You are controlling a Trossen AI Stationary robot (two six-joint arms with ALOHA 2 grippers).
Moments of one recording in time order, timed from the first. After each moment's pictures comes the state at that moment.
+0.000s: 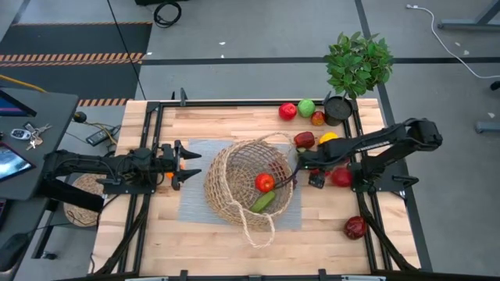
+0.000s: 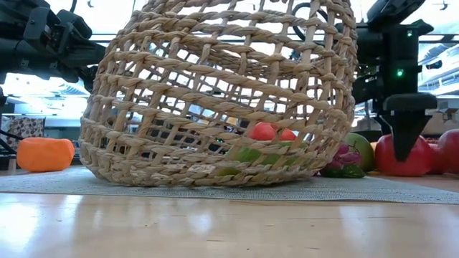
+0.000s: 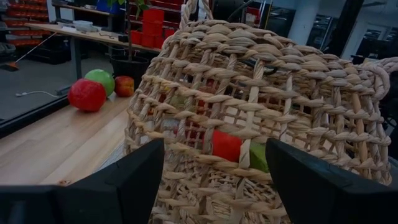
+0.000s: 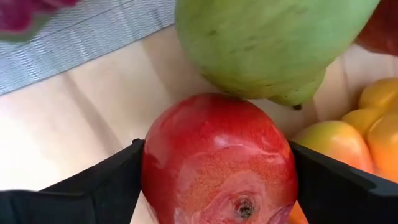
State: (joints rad) left arm 0.00 0.32 0.01 0.29 -0.11 -0.17; right arm -0.01 1.34 0.71 -0.92 0.15 0.44
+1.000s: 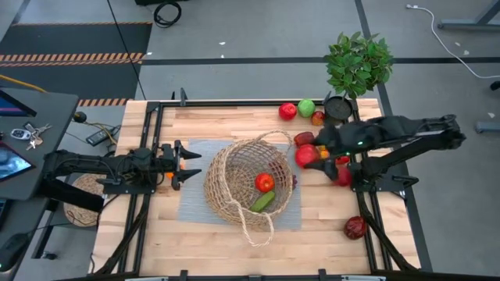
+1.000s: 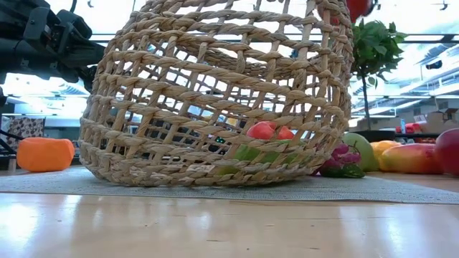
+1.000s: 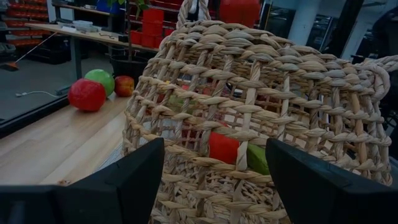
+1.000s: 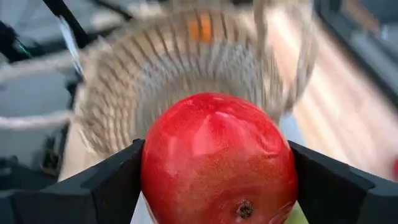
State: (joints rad) left arm 0.00 0.32 0.01 0.29 -0.11 -0.17; right arm 0.16 0.94 1.14 -0.82 0.17 0.32
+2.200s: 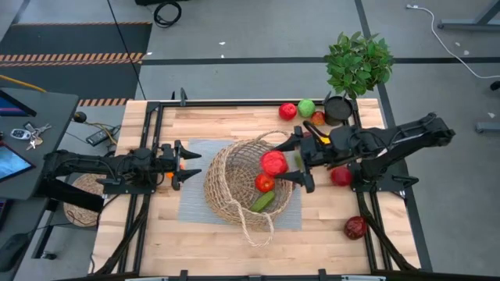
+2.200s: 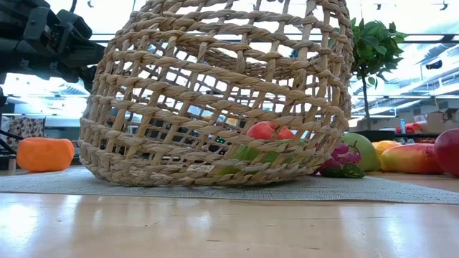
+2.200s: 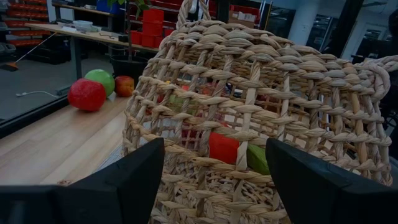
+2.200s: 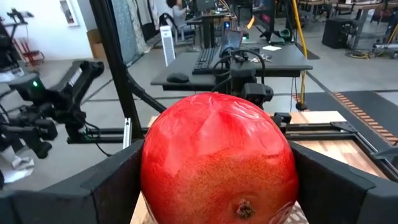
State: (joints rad) left arm 0.00 0.32 0.01 0.29 -0.11 -0.17; right arm 0.24 1.17 1.14 -0.13 0.13 0.10
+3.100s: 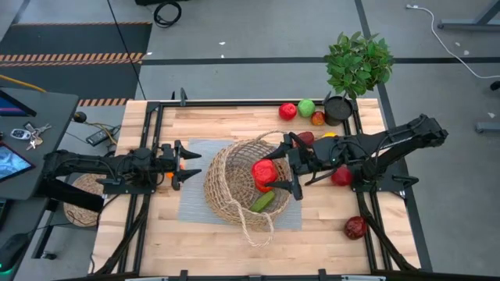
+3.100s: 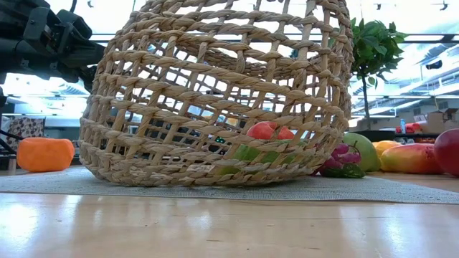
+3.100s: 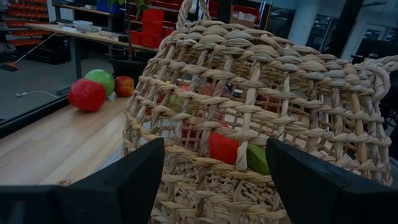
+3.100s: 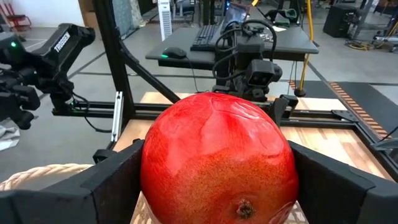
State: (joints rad) left arm 0.00 0.32 0.01 0.29 -0.11 -0.17; right arm 0.27 1.28 1.16 -0.13 0.16 0.05
